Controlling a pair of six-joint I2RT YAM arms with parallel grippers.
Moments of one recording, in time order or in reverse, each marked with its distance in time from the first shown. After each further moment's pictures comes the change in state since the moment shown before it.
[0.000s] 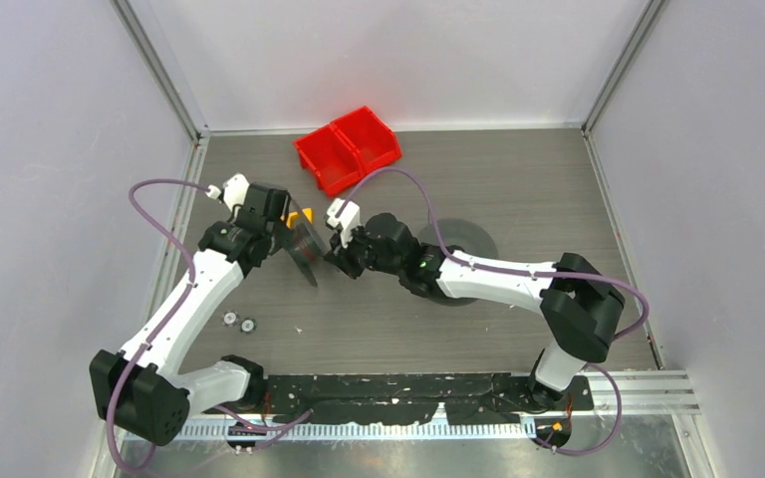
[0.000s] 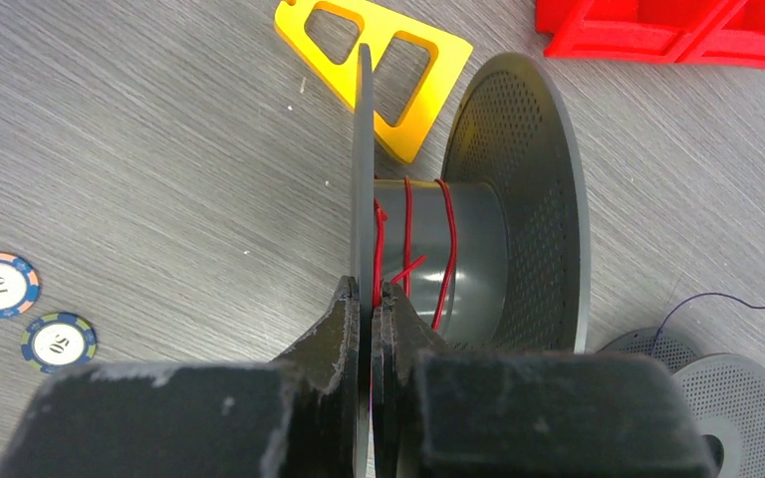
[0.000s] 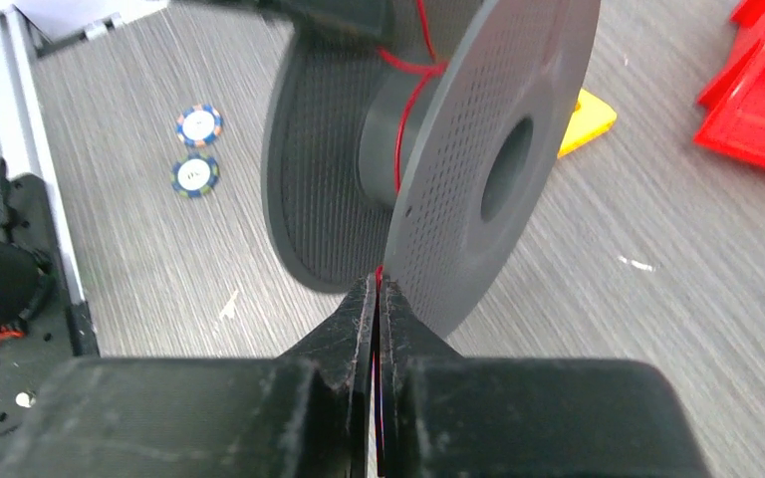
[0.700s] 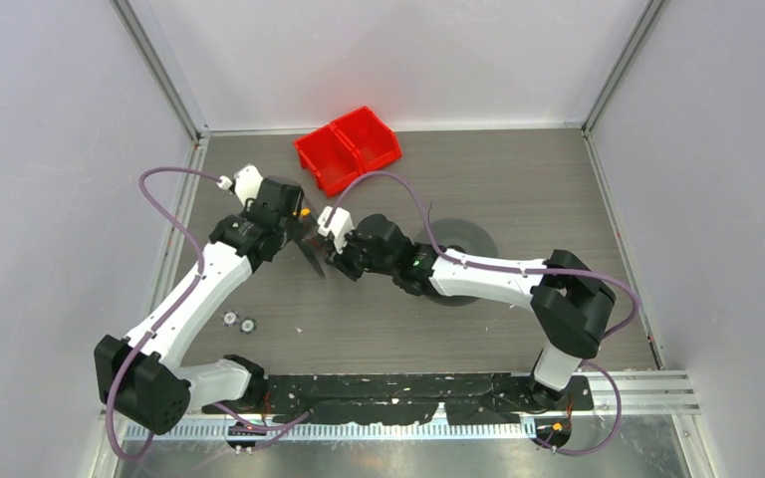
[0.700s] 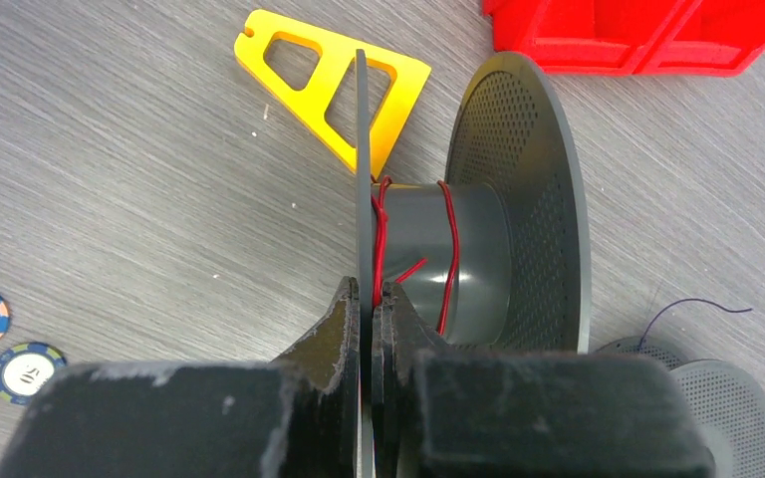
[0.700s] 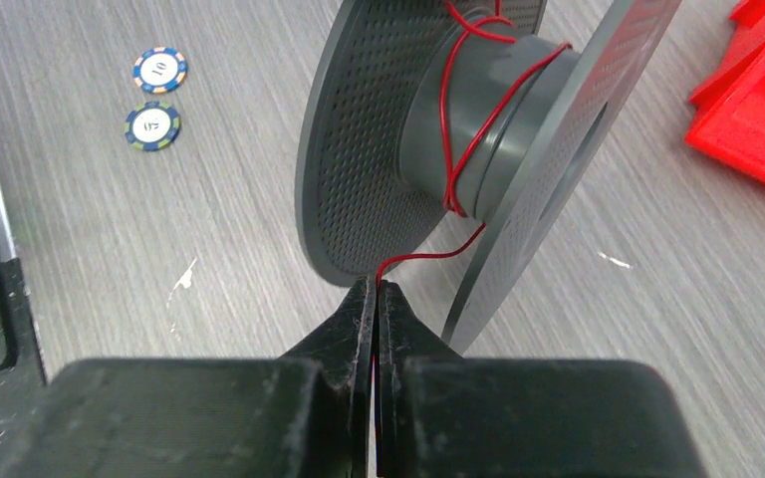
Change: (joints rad) left arm -0.060 0.055 0.045 0.041 -0.067 0.002; right arm 0.005 0.036 0.023 -0.082 0.008 -0.117
